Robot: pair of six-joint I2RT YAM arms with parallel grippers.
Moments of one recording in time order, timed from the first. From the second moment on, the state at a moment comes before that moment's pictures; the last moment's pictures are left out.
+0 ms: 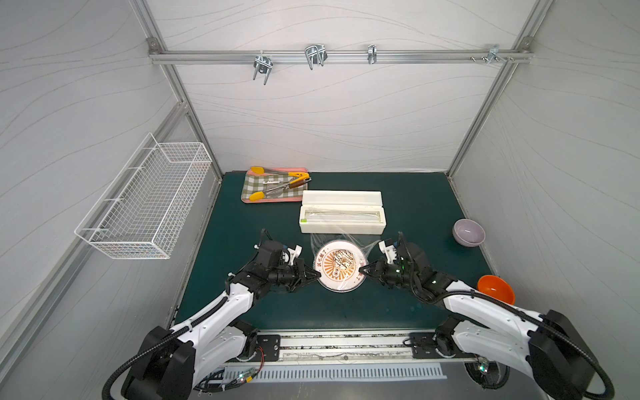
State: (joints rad) left arm -0.40 1.00 0.38 -0.12 0.76 -1.08; right arm 0.72 1.03 0.38 0.07 -0.45 1.14
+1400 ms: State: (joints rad) left arm -0.41 1.26 0.32 -0.12 0.63 -0.93; right arm 0.60 1.13 0.41 -0.30 -0.35 0.99
